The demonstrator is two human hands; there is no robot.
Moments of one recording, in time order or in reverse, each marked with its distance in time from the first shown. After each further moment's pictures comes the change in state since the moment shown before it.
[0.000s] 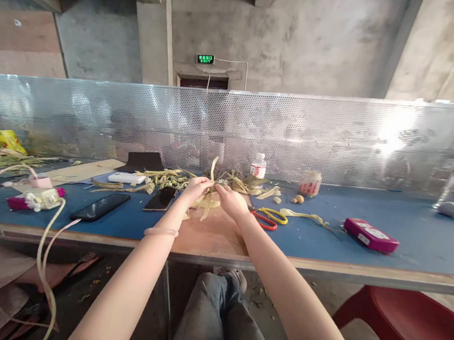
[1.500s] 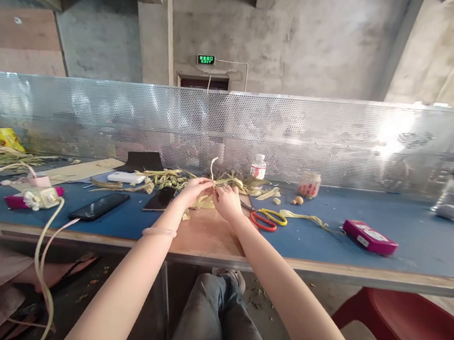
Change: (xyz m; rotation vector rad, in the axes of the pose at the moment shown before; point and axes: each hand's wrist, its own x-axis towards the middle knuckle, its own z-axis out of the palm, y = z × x) left_hand 0.006 -0.008 0.000 -0.345 -0.045 -0.057; right_hand 0.007 -0.010 0.018 -0.016 0.232 0.011
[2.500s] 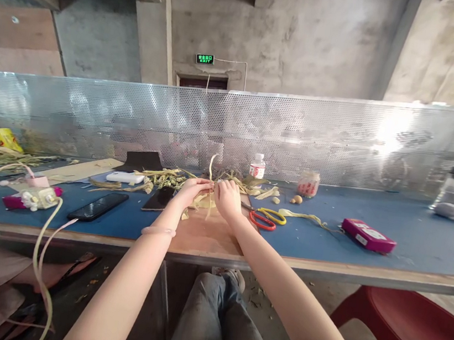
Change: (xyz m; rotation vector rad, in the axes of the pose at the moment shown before) left_hand 0.000 -0.002 -0.006 0.009 0.028 -0.047; right_hand 0.000 -0.002 -0.005 0.057 0.114 0.060
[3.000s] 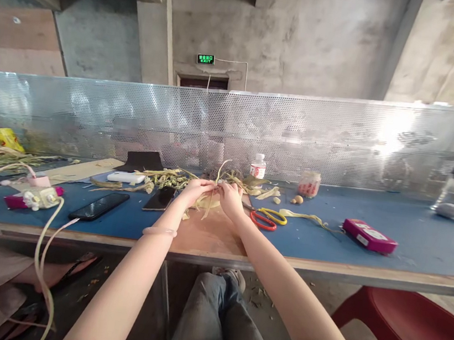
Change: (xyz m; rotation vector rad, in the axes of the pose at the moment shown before) left_hand -0.004 0.001 0.009 -0.002 -0.096 -0.003; right_hand 0.002 0.015 0.015 0.158 -0.070 0.108
